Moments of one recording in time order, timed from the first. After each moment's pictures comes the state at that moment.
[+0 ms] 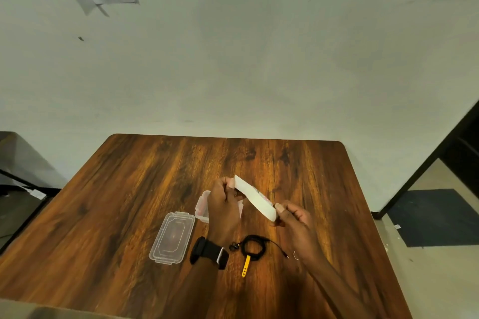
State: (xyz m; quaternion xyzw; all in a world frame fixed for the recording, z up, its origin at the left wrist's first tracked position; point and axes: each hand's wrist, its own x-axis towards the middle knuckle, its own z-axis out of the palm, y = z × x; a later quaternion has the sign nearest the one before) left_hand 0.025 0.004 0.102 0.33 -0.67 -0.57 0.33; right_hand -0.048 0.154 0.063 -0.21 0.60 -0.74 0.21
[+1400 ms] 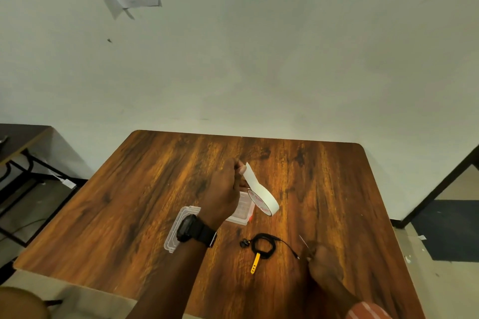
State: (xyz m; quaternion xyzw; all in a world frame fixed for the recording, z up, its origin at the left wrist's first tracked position) left_hand 0.040 -0.028 0.139 0.20 -0.88 -0.33 0.26; right_hand -0.077 0.202 -0.077 -0.09 0.94 -0.21 0.26
